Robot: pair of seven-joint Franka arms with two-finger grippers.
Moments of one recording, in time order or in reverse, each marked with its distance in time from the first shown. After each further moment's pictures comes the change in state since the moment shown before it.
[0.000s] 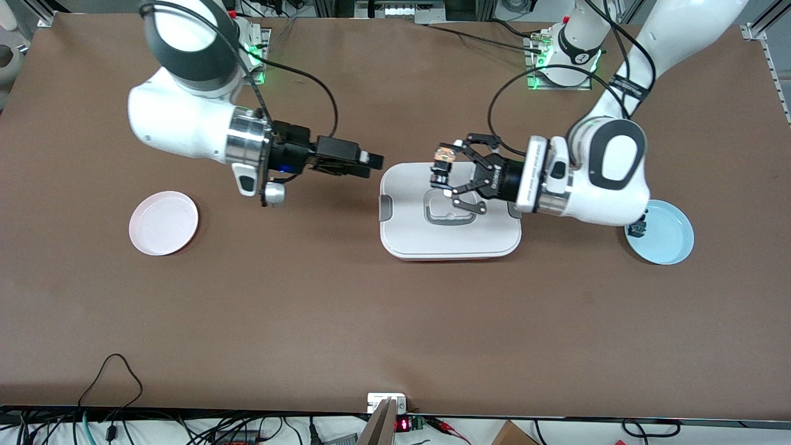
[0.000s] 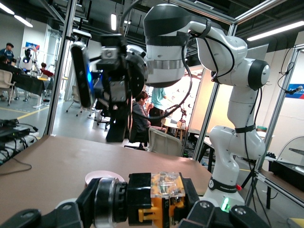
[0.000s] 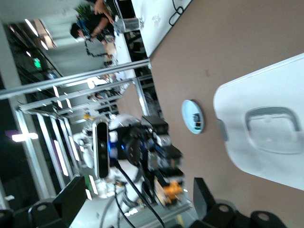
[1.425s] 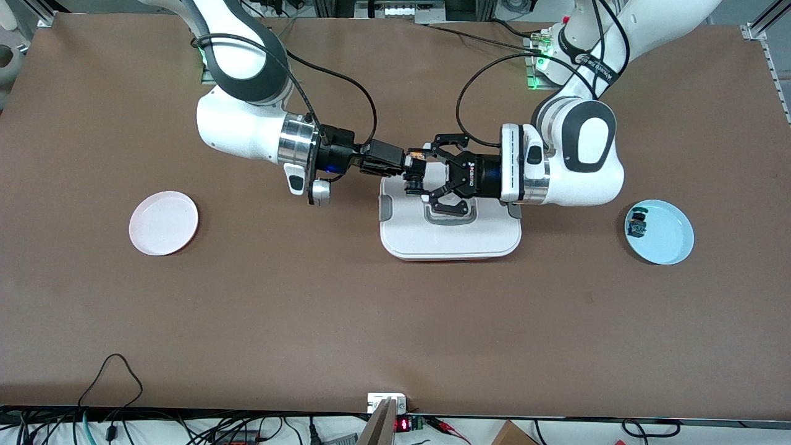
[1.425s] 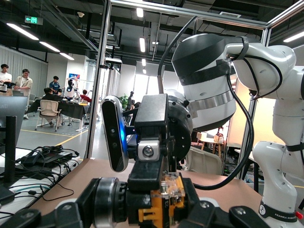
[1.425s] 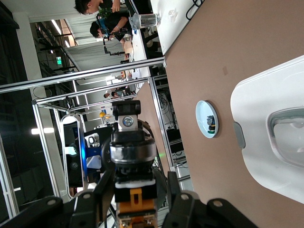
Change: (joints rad) left arm -0.020 -0.011 -0.051 0.002 -0.181 0.183 0.127; right arm 0.075 0.054 -0.007 -0.001 0.157 0.039 -0.204
